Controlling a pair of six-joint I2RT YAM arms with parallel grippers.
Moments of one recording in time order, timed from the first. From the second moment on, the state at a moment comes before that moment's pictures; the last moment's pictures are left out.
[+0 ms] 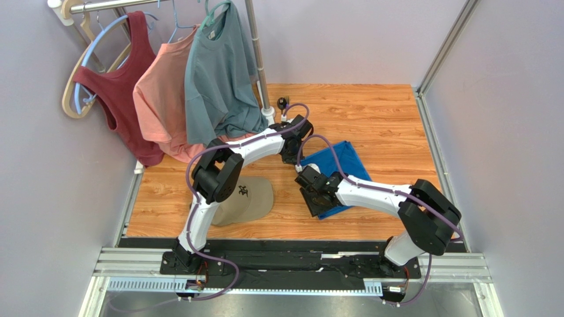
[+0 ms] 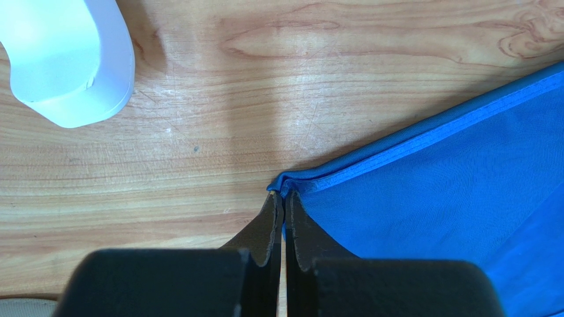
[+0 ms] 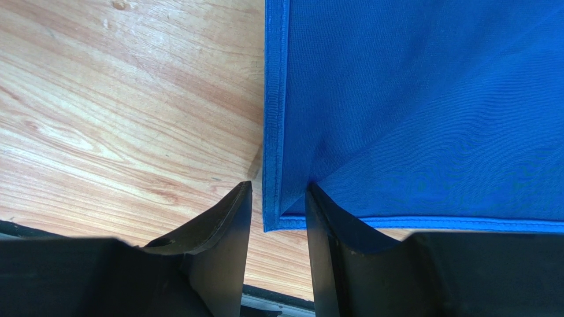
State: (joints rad) left arm -0.74 2.20 1.70 -0.63 -0.16 -0.74; right arm 0.91 1.53 0.86 -0.59 0.18 0.44
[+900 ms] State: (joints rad) left arm -0.71 2.16 1.63 -0.53 -0.10 -0.69; right arm 0.93 1.56 0.86 -0.54 0.15 0.45
